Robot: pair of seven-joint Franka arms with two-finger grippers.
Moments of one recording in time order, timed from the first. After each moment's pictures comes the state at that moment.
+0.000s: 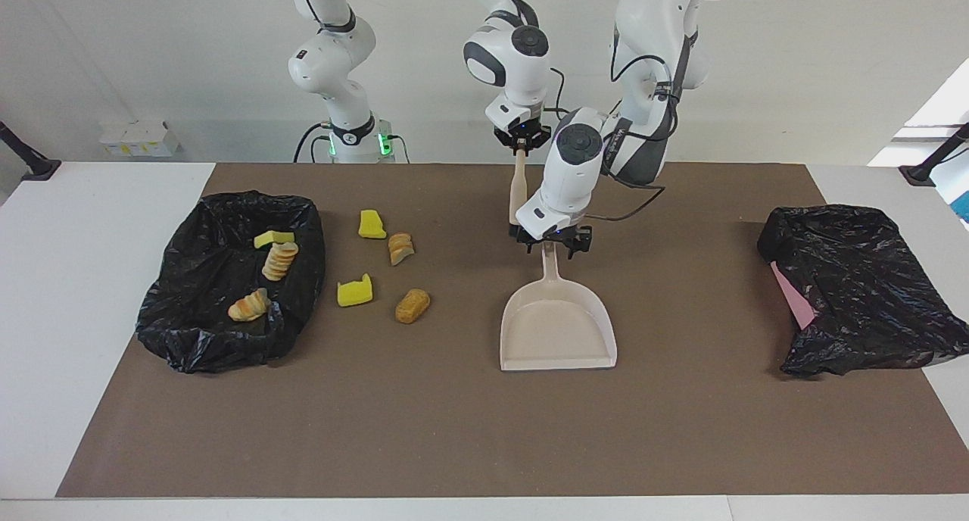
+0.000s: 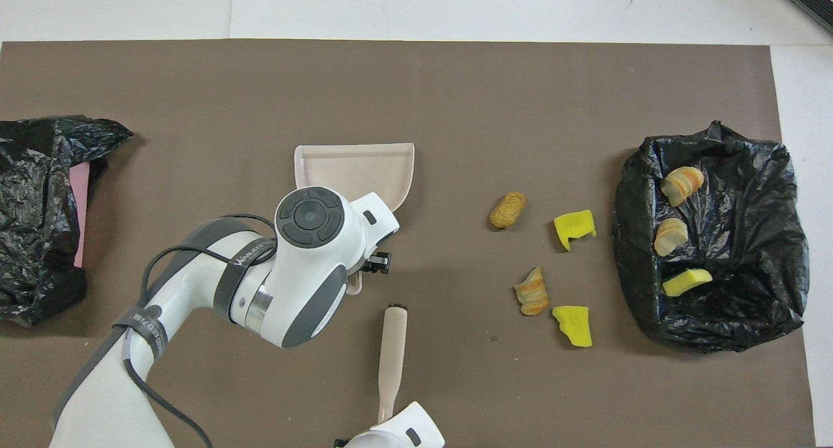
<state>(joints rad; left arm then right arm) -0.57 0.21 -0.05 -2.00 -0.06 2.14 -0.34 1.02 -0.05 0.04 -2.27 0.22 2.12 1.13</state>
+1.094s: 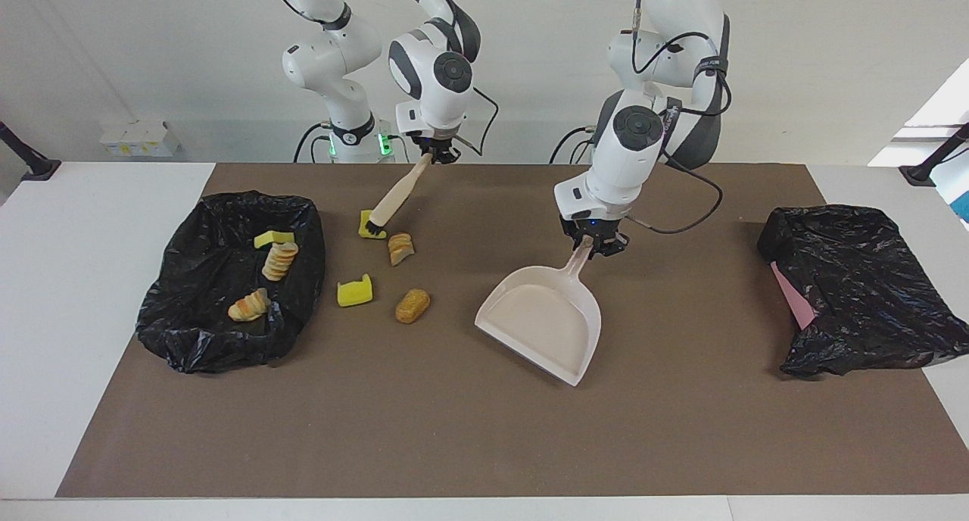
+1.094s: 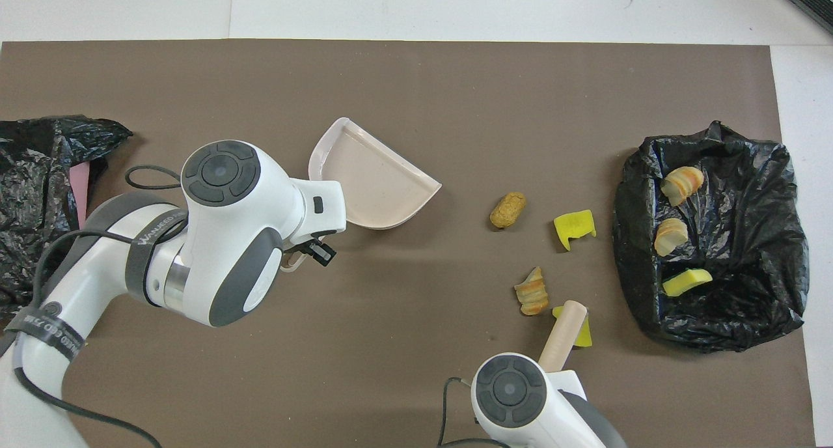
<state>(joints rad) -0.46 0.14 -0.02 -1.93 -0.06 1.99 0.29 0.68 -0.26 0.04 -2.47 0.07 1.75 1.27</state>
